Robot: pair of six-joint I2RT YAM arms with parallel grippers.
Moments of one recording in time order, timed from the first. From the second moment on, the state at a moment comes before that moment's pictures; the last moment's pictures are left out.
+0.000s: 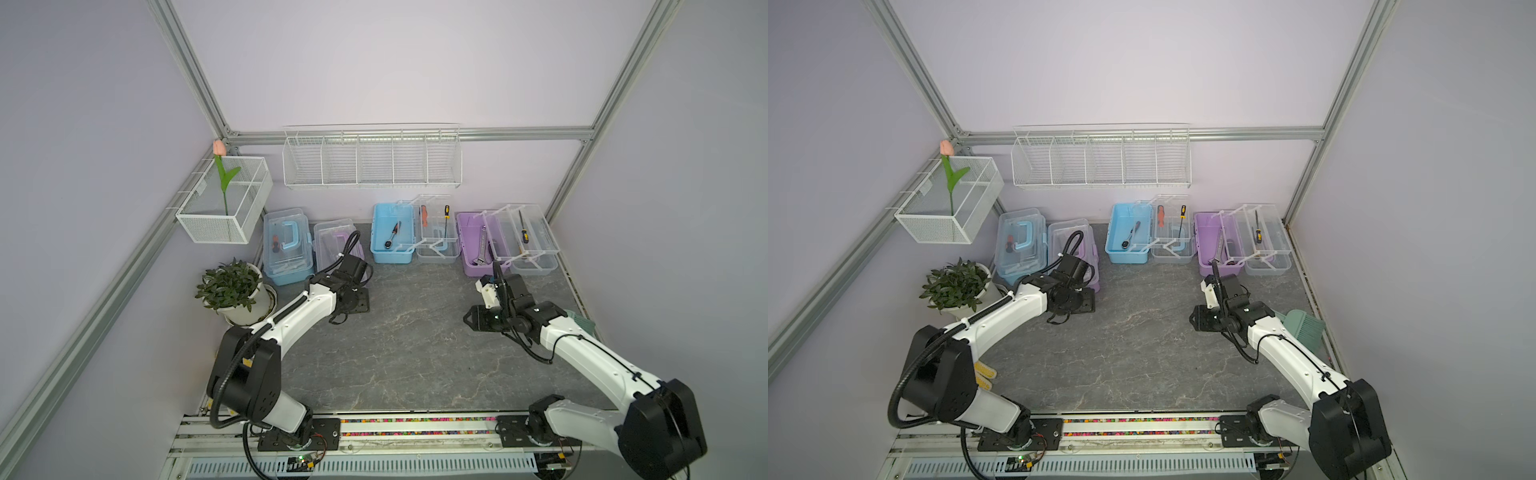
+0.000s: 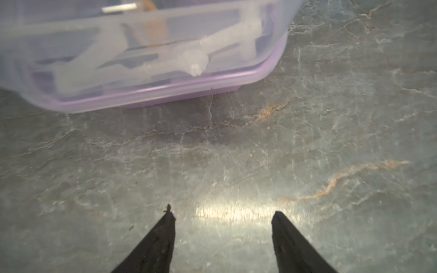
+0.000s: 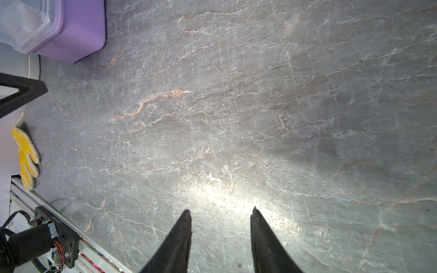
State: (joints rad) left arm -0.47 1.58 1.07 -0.68 -0.10 -0.47; right arm 0.40 1.19 0.77 -0.59 -0.25 0.39
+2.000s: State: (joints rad) left arm -0.49 1.44 1.14 -0.67 -0.10 -0.39; right arm 0.28 2.13 1.93 -0.59 -0.08 0.35
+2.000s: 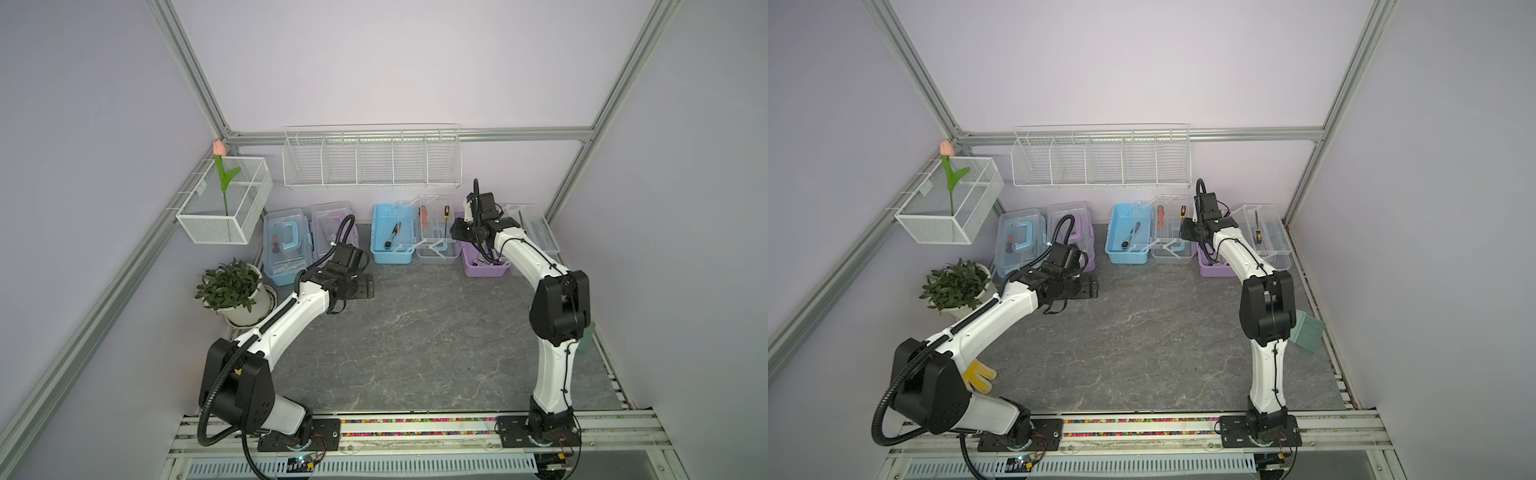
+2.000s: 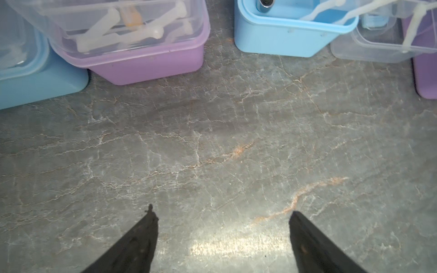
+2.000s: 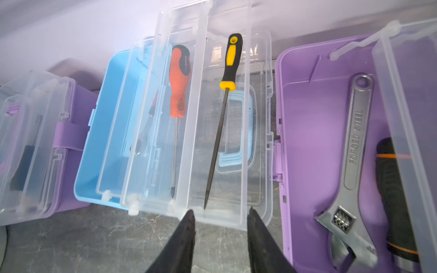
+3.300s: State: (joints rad) left arm -0.52 1.25 1.05 -0.70 -0.03 -0.42; right arm 0.25 2.14 1.94 -0.75 -0.14 0.21
